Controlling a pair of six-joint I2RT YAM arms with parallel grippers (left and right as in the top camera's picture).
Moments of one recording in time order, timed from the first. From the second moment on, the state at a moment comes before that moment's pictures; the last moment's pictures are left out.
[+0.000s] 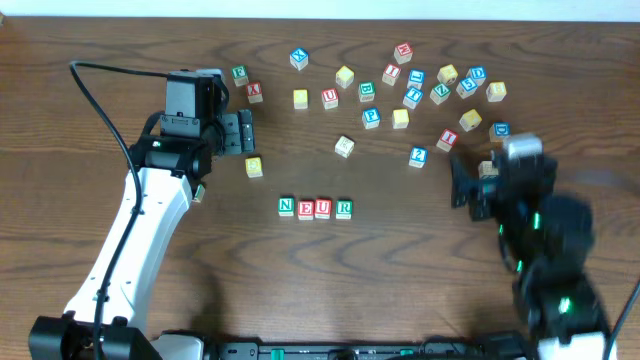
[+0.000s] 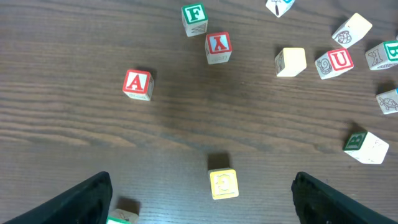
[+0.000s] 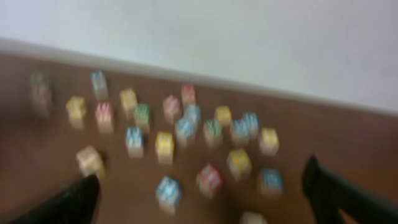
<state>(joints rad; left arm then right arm) -0.13 1.46 1.16 -0.59 -0.03 -0.17 0.14 0.75 0.72 -0.28 -0.01 -0.09</state>
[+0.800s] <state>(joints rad) -0.13 1.45 1.16 -0.60 -0.03 -0.17 0.14 1.47 1.33 -0.59 0.02 0.19</state>
